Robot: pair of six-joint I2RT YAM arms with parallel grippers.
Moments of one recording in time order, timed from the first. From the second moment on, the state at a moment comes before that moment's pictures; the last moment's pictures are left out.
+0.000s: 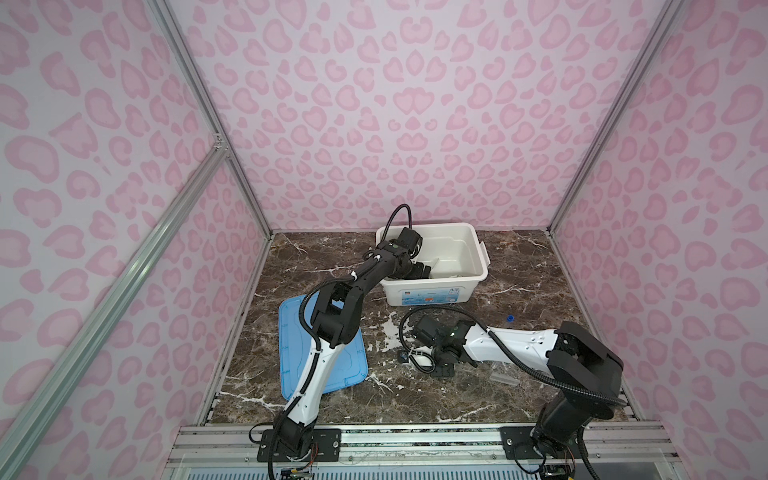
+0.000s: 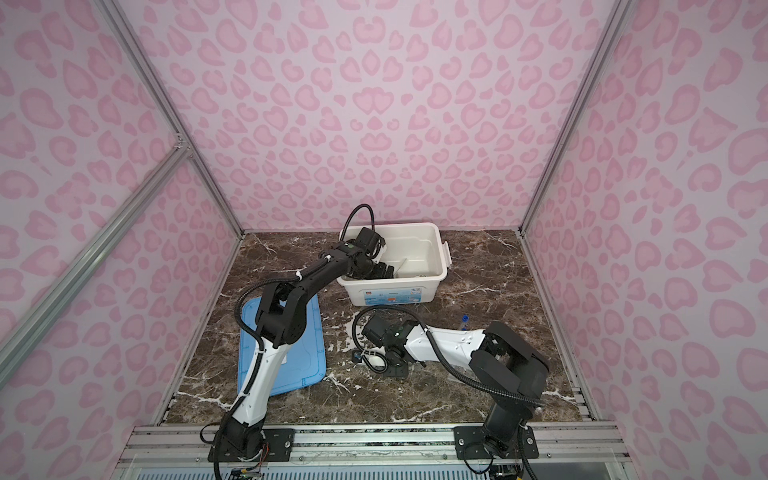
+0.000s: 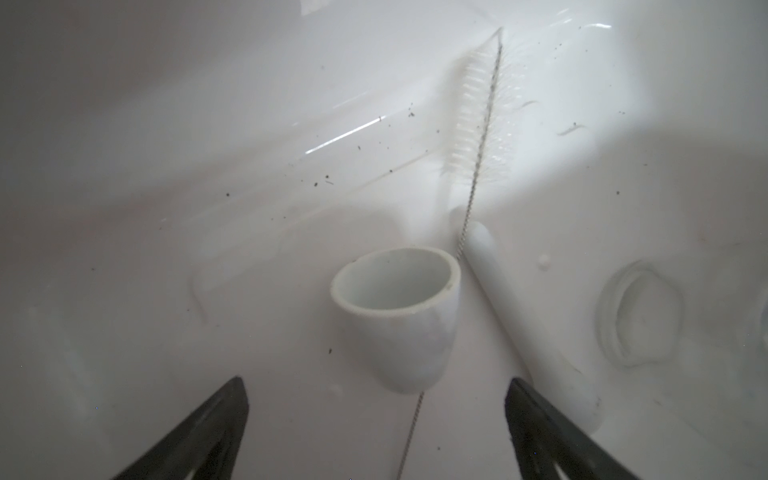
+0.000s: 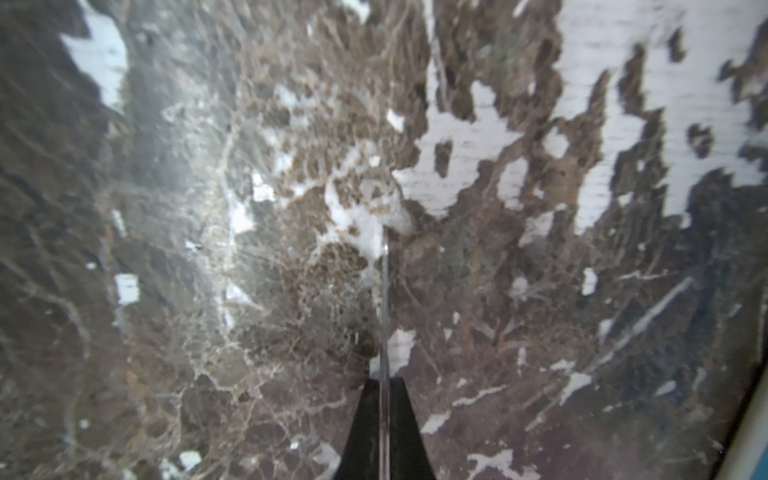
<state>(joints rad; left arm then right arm) -0.54 2.43 2.10 -0.77 0.12 -0.19 0.96 1.67 0.97 -0.62 0.08 -0.61</state>
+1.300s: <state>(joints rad) -0.55 2.40 2.08 -0.76 0.11 -0.19 0.45 1.72 1.66 -0.63 -0.02 -0.20</state>
